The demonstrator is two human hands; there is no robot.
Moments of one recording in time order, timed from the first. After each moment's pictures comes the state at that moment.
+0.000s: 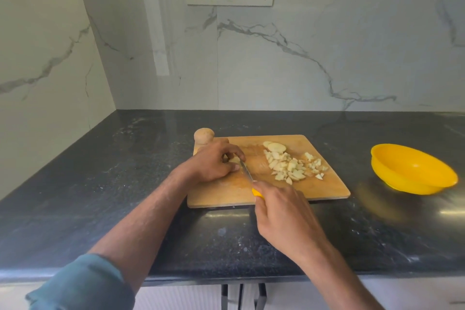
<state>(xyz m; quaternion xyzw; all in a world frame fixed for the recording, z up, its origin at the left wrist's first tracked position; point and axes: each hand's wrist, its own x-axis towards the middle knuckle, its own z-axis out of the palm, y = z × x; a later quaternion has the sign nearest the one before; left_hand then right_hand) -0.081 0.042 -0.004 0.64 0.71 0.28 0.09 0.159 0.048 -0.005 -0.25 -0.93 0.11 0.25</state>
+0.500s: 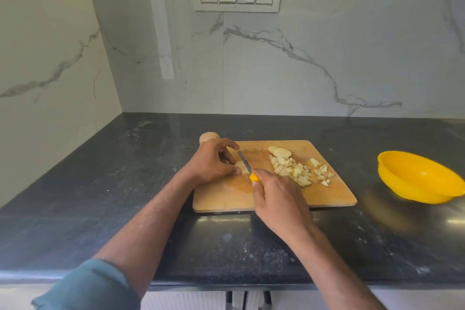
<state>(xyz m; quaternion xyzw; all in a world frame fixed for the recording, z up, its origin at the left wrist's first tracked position) -0.089 0.033 -0.006 0.55 0.71 0.42 0.12 0.127 0.061 0.002 -0.26 -0.92 0.12 0.27</state>
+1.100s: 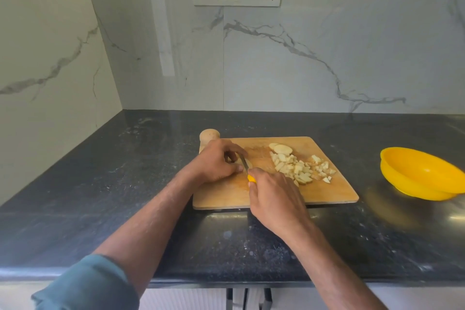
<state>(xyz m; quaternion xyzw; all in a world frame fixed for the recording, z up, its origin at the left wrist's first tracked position) -0.080 0.037 -0.003 0.60 0.71 0.36 0.08 0.119 0.061 -0.002 -0.27 -0.93 0.10 0.24</state>
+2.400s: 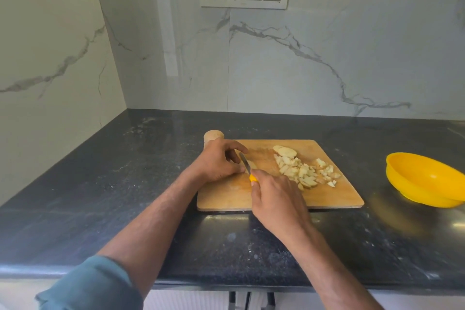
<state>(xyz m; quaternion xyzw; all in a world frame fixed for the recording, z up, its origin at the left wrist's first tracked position) -0.086 0.035 -0.005 0.57 0.71 0.40 0.11 0.115 0.057 -0.002 -0.27 -0.92 0.08 0.26</state>
